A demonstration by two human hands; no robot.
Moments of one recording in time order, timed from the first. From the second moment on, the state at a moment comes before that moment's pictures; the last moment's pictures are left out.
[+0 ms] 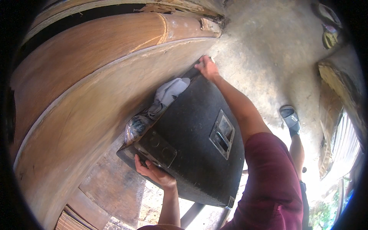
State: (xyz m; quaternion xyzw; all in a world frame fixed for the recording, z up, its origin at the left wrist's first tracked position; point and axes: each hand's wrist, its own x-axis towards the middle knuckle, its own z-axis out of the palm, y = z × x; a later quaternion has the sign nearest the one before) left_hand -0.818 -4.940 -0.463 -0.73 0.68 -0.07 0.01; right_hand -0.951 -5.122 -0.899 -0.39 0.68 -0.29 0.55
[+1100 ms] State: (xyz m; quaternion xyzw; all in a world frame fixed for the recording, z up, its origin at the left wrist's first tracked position) left_hand -1.114 -4.854 -0.350 -0.58 0.49 0.61 0.22; right_hand -1.318 -4.515 -0.291 0.23 0.40 -0.59 0.67
